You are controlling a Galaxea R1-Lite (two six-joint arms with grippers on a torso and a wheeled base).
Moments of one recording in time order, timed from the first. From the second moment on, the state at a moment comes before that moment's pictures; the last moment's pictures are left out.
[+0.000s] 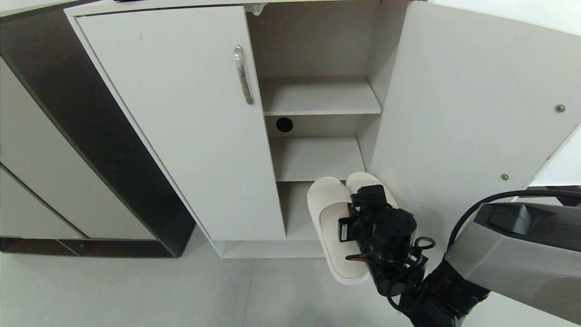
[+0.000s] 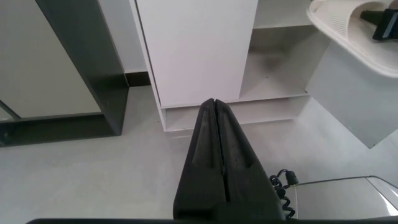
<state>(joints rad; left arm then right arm) 0.00 0.00 0.00 0.01 -0.07 0.03 0.77 2.23 -0.83 -1.40 -0.61 0.01</state>
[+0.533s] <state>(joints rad) 0.00 0.00 0.00 0.01 -0.07 0.03 0.74 2.21 -0.80 -1.42 -0.55 0.01</state>
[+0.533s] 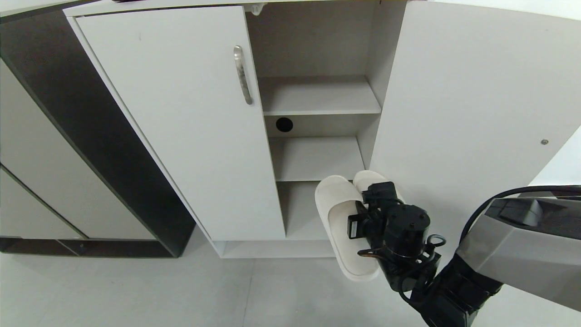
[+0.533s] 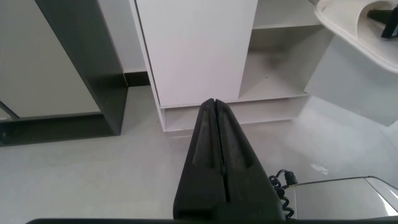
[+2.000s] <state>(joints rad) 0.00 0.00 0.00 0.01 -0.07 0.02 0.87 2.26 -1.22 -0.92 -0.74 0.18</state>
